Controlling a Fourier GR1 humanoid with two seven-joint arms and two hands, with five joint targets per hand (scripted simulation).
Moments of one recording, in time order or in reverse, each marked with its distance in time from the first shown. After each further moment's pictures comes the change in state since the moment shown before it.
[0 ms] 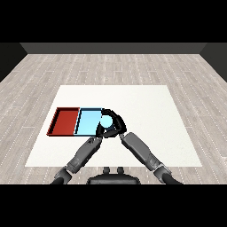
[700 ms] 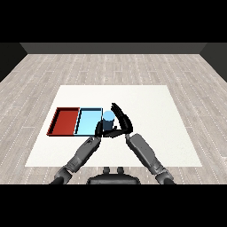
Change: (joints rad) left arm -0.012 0.001 0.027 0.059 -0.044 0.009 -0.023; right arm 0.099 -0.009 -0.106 -0.133 0.038 0.085 0.069
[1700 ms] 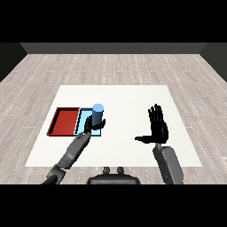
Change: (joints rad) left arm -0.021 0.115 0.140 0.035 -0.098 -0.004 0.108; right arm 0.368 -0.181 -0.286 -0.439 -0.093 0.095 0.012
